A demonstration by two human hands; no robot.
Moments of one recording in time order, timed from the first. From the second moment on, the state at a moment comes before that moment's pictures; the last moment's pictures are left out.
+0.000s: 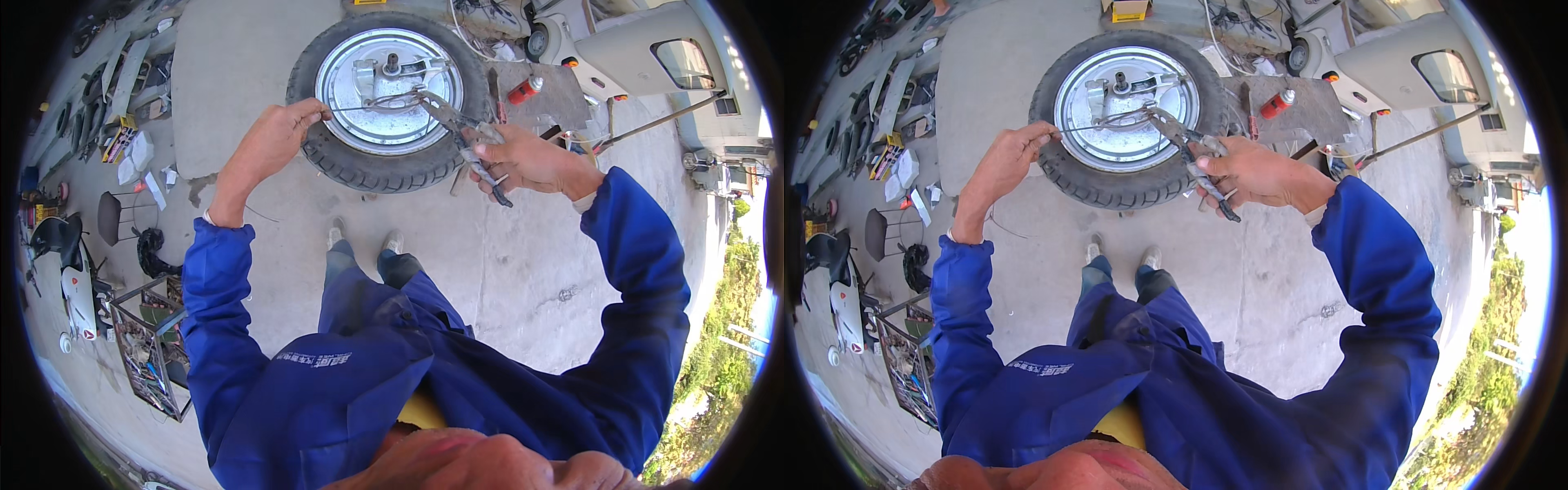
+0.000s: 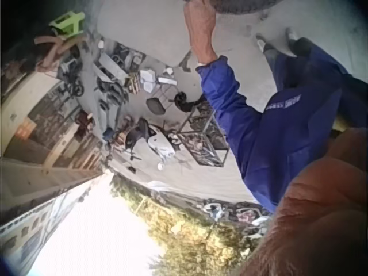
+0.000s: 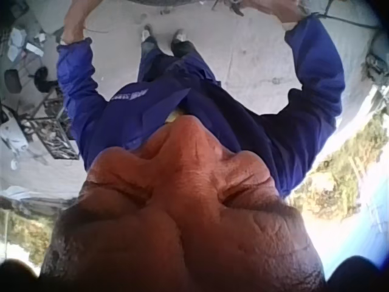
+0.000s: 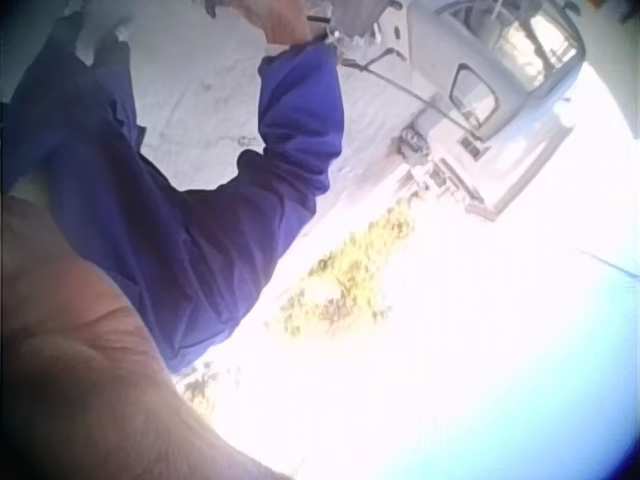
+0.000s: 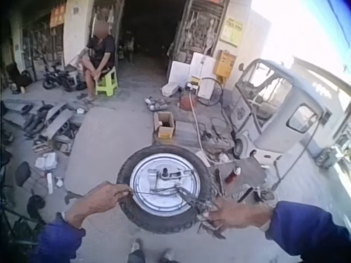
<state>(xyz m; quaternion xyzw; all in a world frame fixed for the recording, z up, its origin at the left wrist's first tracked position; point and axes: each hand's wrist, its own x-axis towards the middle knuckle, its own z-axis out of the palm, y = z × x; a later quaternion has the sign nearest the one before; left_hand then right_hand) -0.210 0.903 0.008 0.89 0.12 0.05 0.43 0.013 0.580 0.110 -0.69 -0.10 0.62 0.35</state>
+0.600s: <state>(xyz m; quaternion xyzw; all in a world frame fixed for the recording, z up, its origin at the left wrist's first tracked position) -0.144 0.969 0.005 0.89 0.07 0.06 0.44 -0.021 0.595 0.113 -0.67 -0.02 0.62 0.41</state>
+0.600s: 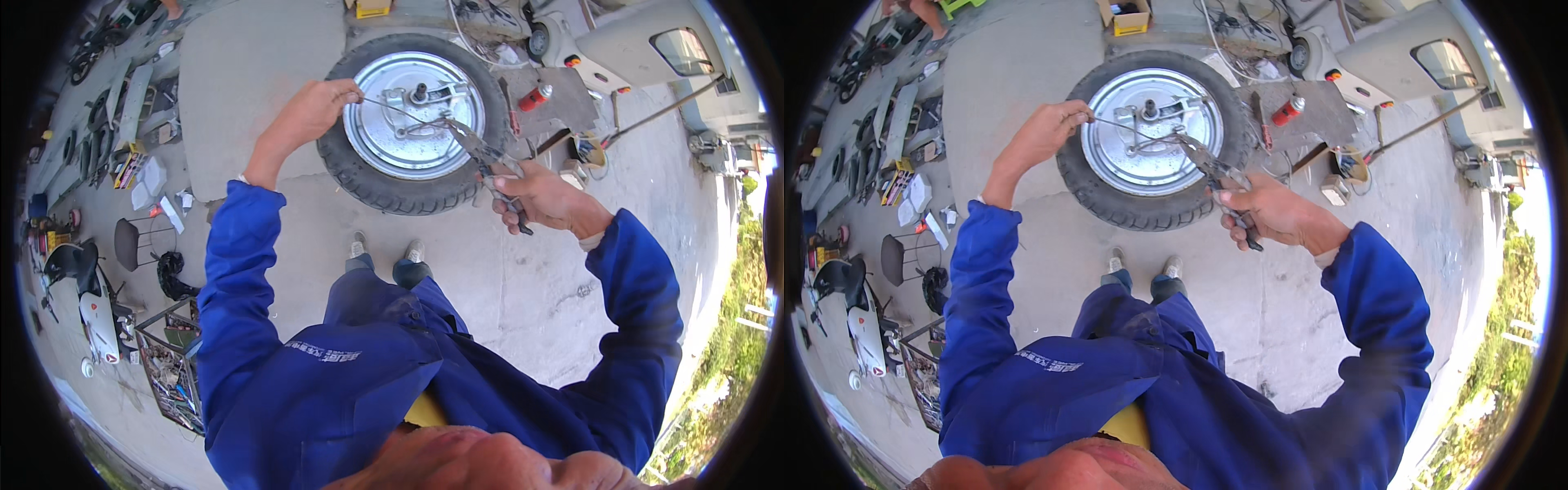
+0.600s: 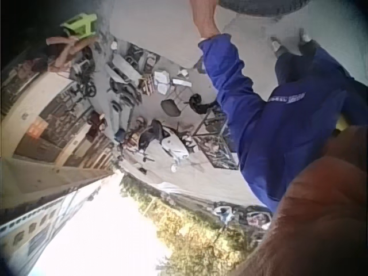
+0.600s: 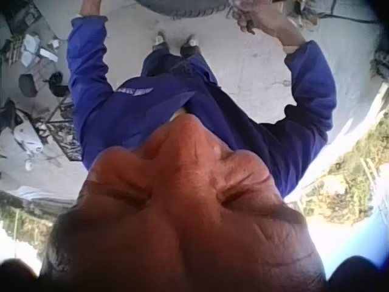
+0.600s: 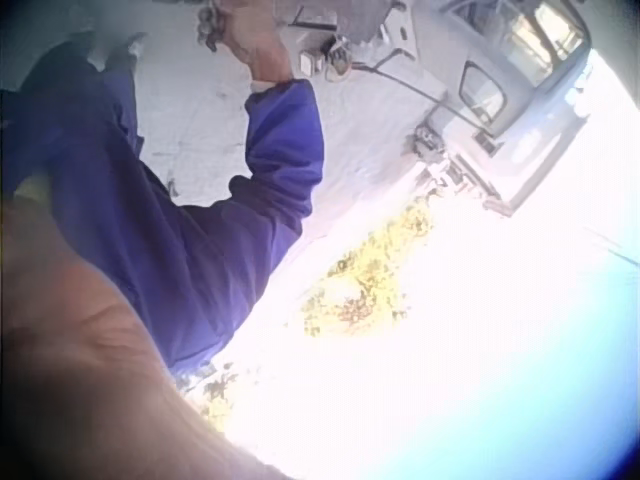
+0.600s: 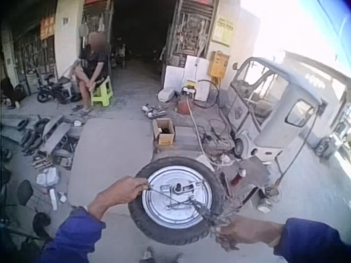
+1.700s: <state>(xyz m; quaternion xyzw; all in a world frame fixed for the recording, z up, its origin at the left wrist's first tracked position) -0.092 0.926 0.093 0.98 0.11 0.13 0.09 0.006 0.561 0.063 -0.37 0.07 0.77 0.51</state>
